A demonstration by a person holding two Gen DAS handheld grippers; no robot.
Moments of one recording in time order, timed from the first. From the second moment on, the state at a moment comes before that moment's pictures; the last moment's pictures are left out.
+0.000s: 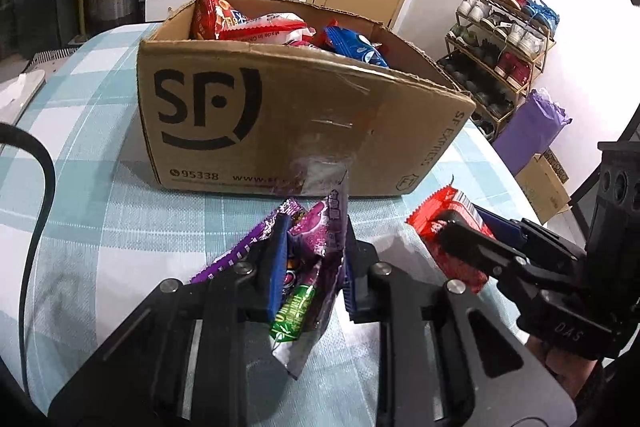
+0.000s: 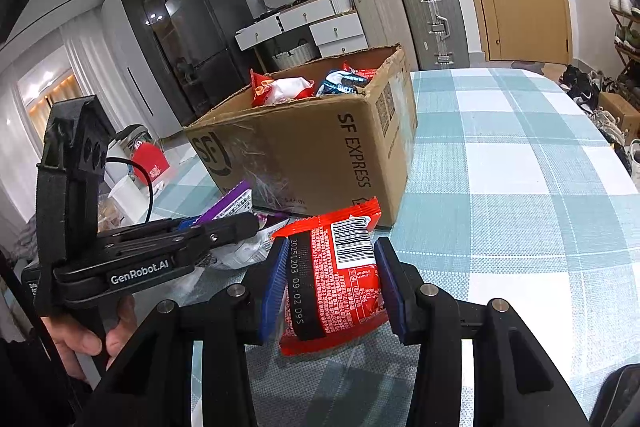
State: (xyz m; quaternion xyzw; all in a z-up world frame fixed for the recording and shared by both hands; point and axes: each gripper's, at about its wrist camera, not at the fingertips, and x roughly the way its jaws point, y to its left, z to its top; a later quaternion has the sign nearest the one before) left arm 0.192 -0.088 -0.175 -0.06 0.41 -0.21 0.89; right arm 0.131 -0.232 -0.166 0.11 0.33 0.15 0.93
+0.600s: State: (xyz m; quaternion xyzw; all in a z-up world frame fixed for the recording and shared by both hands) left arm 0.109 -0.043 -0.118 -0.07 0.35 -0.22 0.91; right arm 0.115 -0.232 -0.159 0.12 0.31 0.14 0.93
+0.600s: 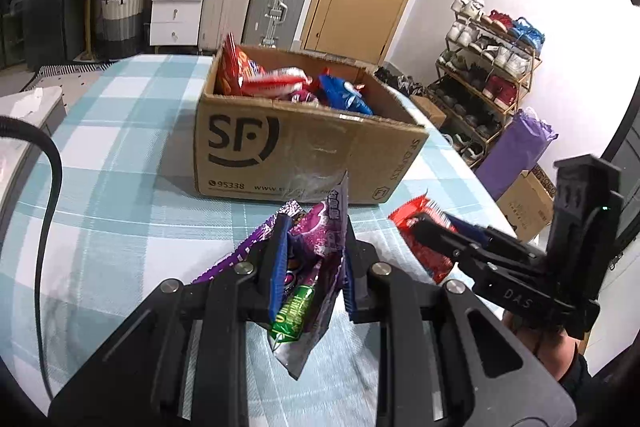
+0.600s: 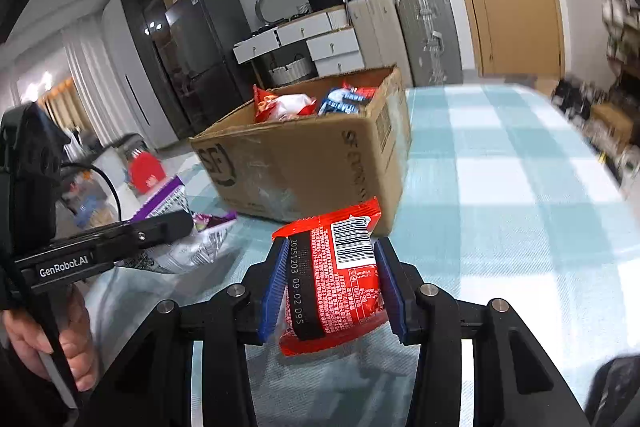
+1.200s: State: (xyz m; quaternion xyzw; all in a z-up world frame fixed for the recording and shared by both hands) left arm 0.054 0.000 0.000 -0.09 0.30 -0.25 0.92; right arm 0.080 -0.202 -0.040 0.10 0.24 0.19 0.95
